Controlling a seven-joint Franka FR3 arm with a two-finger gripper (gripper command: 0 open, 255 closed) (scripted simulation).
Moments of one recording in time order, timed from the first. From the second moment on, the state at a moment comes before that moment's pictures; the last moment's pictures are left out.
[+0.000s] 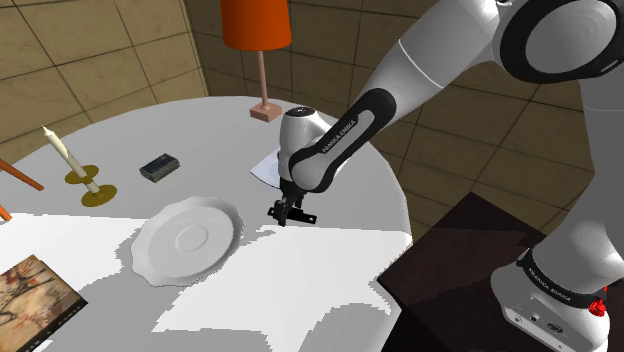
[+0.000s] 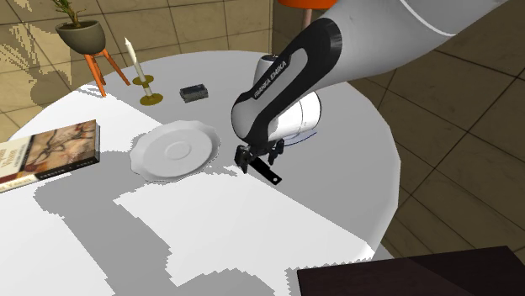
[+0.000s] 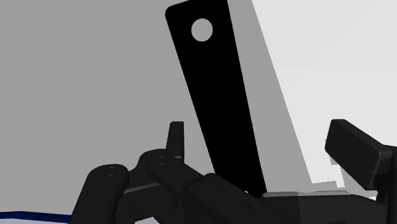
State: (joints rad) arm 0.30 0.65 0.19 -1.93 0.05 2.61 0.01
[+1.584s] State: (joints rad) arm 0.29 0.51 0.20 -1.95 0.06 2.49 0.02
